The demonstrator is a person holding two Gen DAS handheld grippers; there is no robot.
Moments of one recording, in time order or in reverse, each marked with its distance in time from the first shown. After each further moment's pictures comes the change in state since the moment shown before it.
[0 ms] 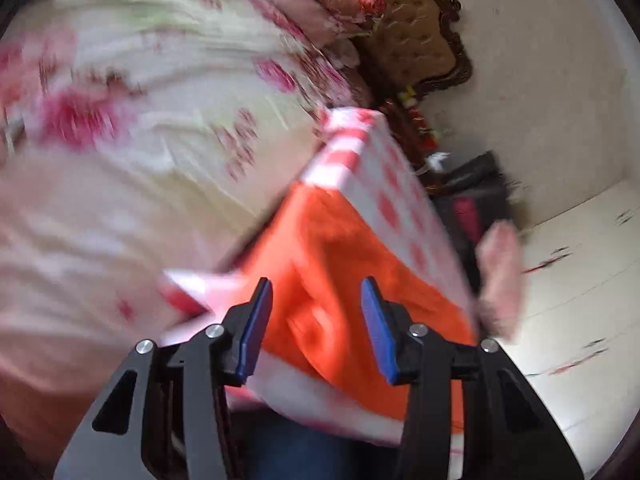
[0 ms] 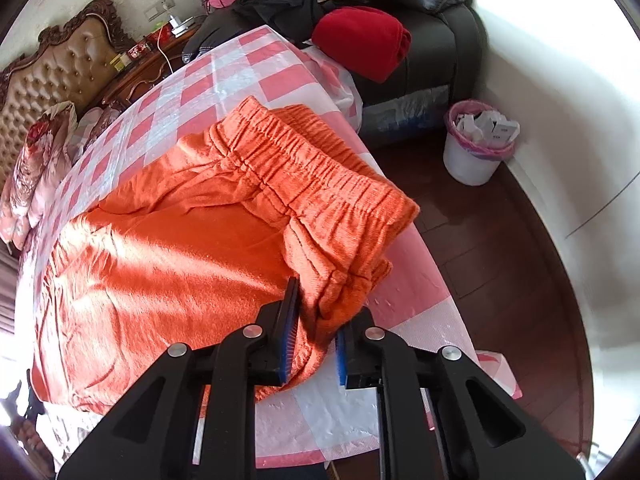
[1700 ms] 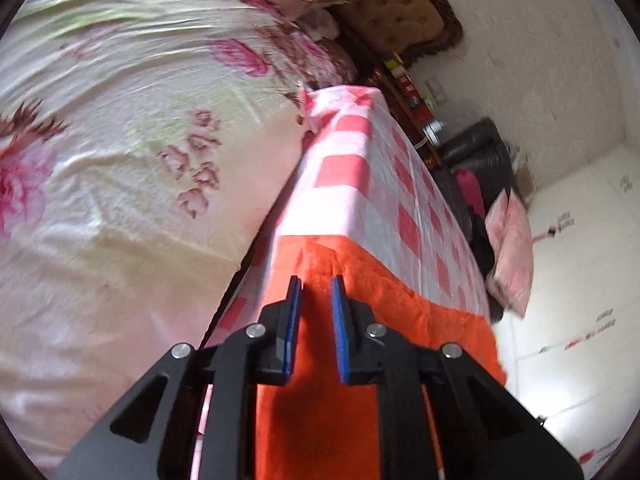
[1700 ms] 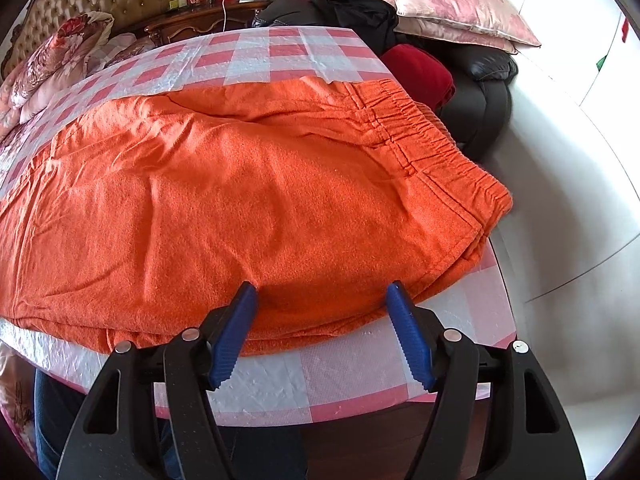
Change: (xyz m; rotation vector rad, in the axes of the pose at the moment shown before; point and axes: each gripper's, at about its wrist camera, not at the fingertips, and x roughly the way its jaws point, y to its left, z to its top) left arm 0.119 -0.004 0.081 0.186 0.109 0.050; right arm -0.010 0.096 -0.070 -0.326 -0.072 -0.176
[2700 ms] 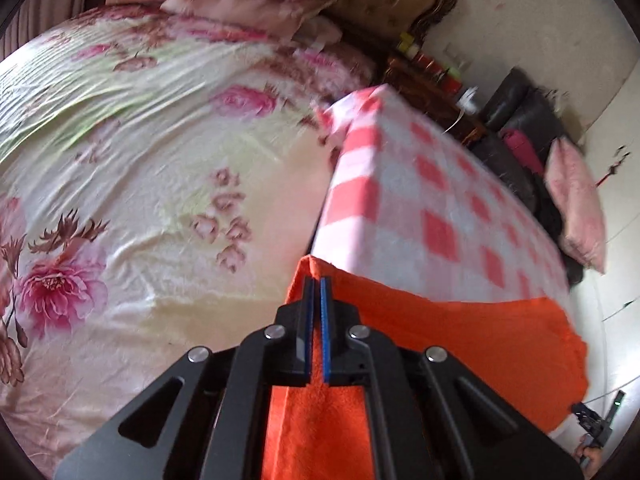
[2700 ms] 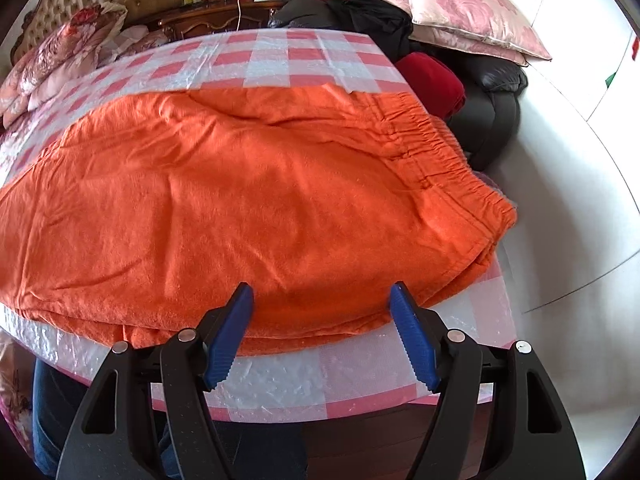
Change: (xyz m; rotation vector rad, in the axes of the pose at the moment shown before) left arm 0.003 -0.045 0.027 0.199 -0.004 0.312; right arm -0.007 0.013 0.000 -0.044 0.003 0.010
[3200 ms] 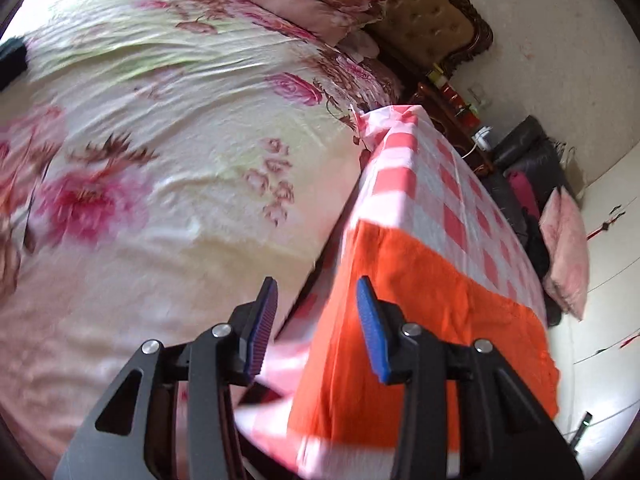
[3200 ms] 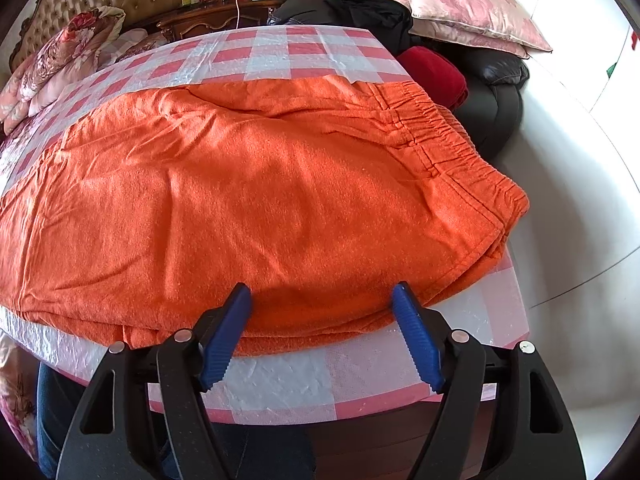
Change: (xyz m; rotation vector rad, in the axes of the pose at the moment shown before) left arm -0.063 0.062 -0.074 -0.229 -0.057 -0.074; right arm 0.005 -0.001 -0.003 0.025 -0.001 0.021
